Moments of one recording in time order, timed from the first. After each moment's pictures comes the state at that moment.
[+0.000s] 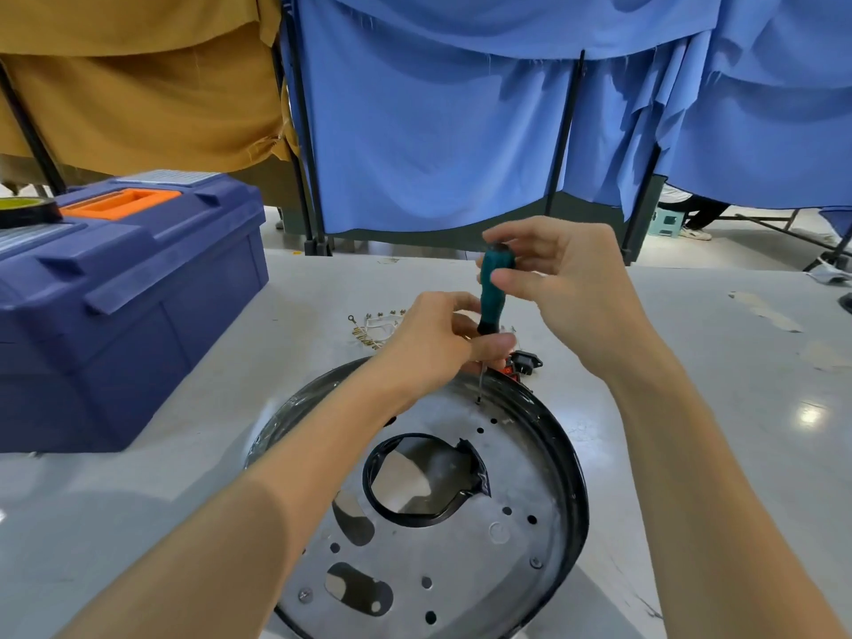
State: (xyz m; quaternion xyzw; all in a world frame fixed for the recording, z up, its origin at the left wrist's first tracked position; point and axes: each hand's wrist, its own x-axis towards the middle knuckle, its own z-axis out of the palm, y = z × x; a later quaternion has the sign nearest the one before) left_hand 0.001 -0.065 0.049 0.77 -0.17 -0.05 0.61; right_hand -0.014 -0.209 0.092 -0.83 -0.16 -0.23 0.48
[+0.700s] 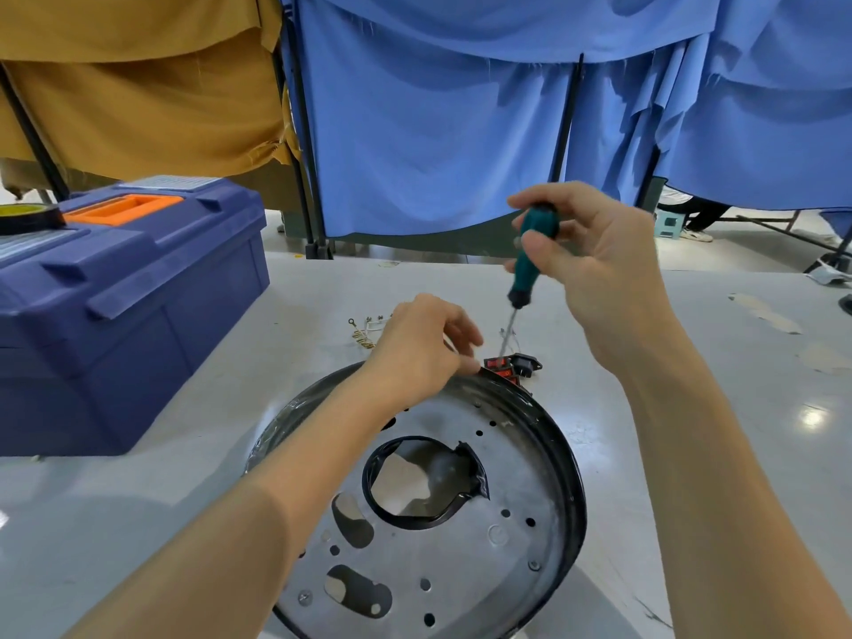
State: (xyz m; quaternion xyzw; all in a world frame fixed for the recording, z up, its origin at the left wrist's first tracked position) left_hand 0.005 -0.056 0.048 0.90 -0.18 0.06 0.40; right_hand -0.018 -0.218 0.102 -0.75 -0.19 -0.27 0.57
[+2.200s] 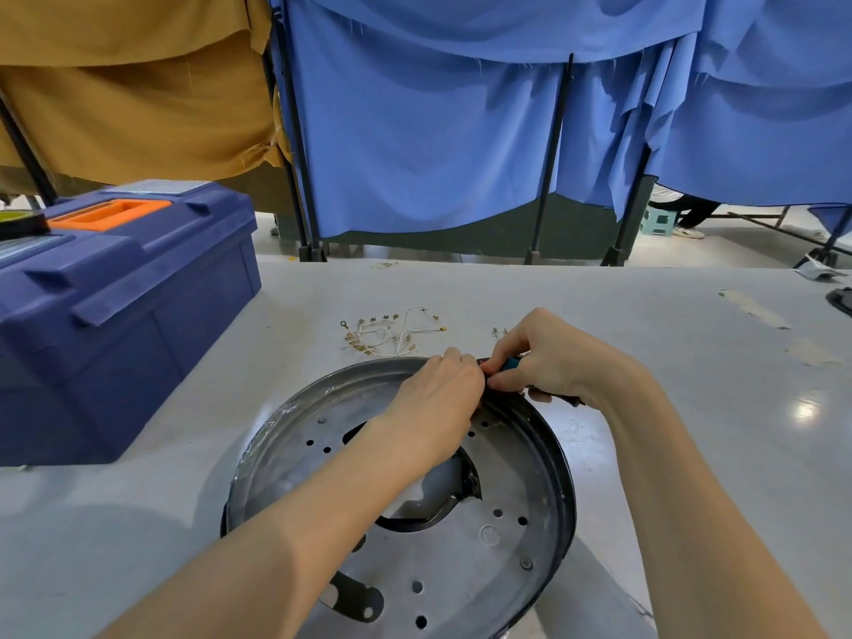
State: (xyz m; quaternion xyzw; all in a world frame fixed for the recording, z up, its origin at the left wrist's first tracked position) left_hand -0.014 -0.082 0.022 0.97 -0.24 0.03 0.07; right_hand 0.008 -0.234 0.051 -0.93 -0.08 0.07 0.36
